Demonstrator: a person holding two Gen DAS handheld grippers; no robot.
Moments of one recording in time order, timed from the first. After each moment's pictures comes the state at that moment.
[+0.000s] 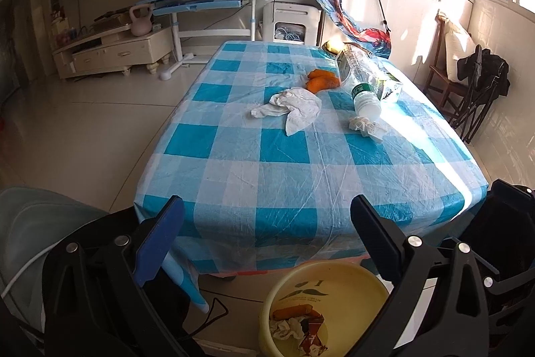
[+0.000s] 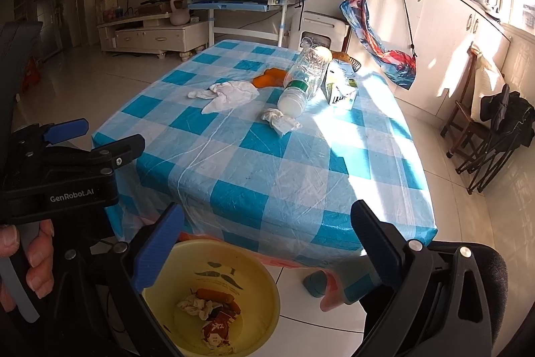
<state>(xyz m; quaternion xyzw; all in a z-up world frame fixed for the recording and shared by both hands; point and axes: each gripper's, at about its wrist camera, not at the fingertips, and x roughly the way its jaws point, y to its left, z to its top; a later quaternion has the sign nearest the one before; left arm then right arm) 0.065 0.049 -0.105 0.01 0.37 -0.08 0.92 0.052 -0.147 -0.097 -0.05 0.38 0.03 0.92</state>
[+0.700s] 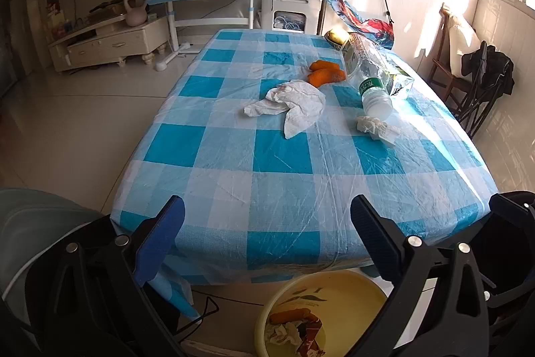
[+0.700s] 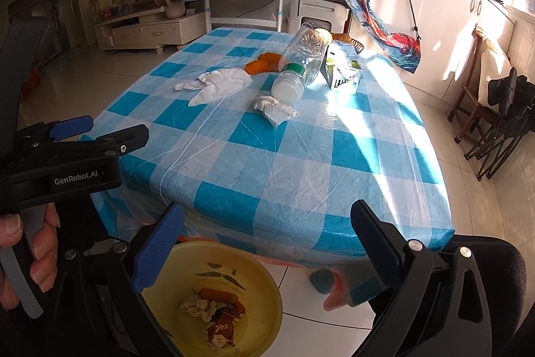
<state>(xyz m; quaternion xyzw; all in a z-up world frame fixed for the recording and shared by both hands) 0.101 0.037 -0.122 0.01 0.40 -0.08 0.91 0.074 -0.162 -0.114 -0.02 0.40 0.04 0.91</state>
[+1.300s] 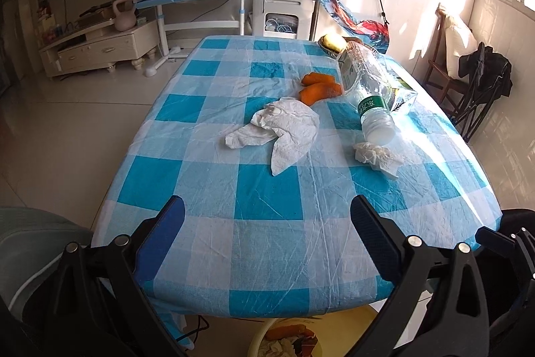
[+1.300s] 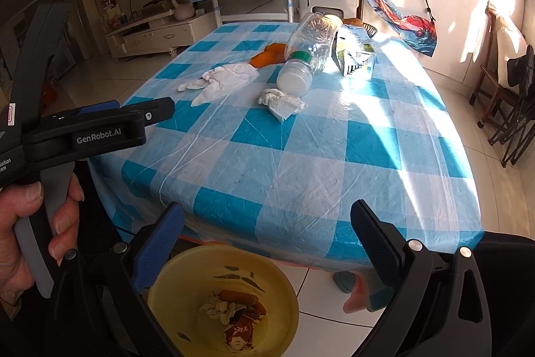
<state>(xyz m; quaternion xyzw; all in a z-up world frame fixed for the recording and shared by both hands) 0.150 0.017 -0.121 0.02 0.39 -0.10 0.91 0.096 -0.179 -0.125 0.03 0.41 0.09 0.91</state>
